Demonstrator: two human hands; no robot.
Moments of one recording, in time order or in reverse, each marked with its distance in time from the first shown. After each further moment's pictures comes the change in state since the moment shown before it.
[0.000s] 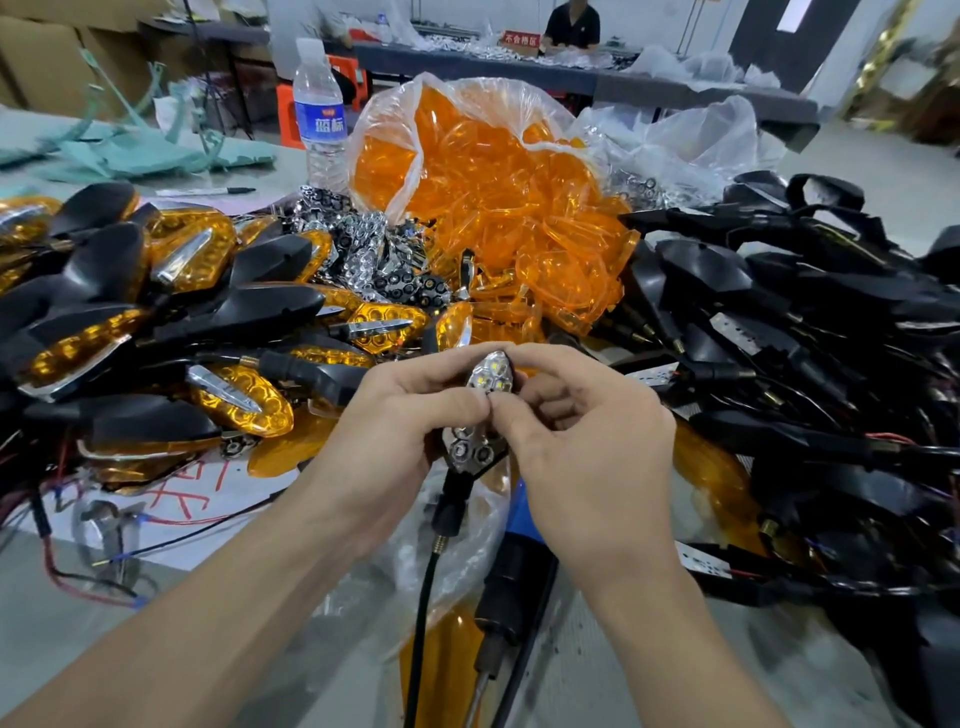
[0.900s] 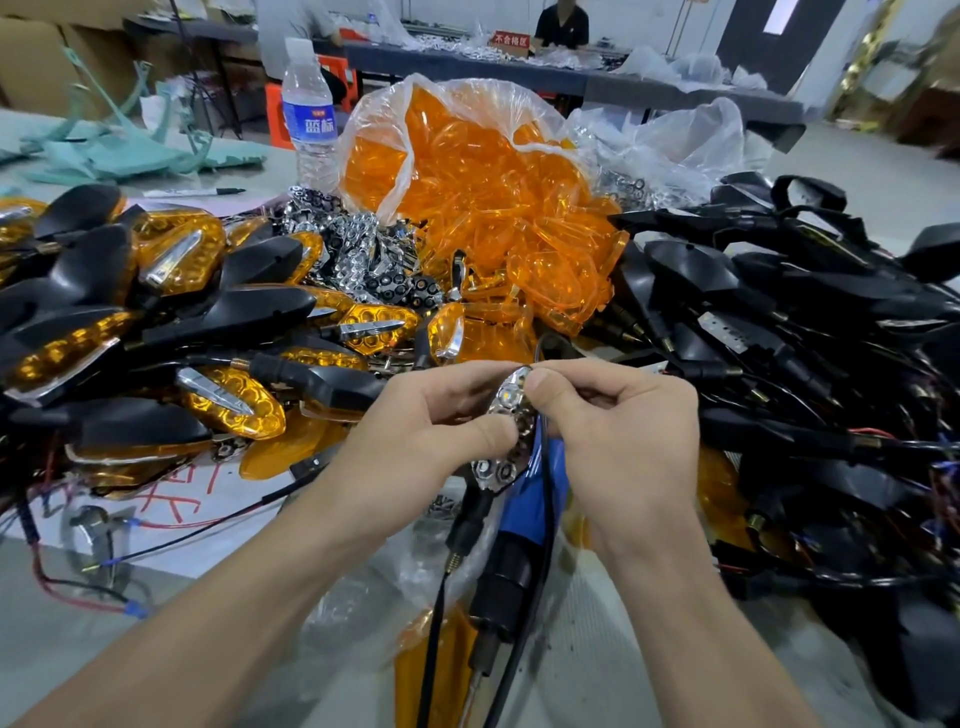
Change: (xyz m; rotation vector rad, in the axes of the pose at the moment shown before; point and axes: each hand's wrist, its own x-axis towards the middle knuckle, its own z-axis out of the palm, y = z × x) left_hand 0.000 -0.005 0.002 0.381 -0.131 0.086; right_hand 0.009 0.005 -0.016 0.227 0.062 0.229
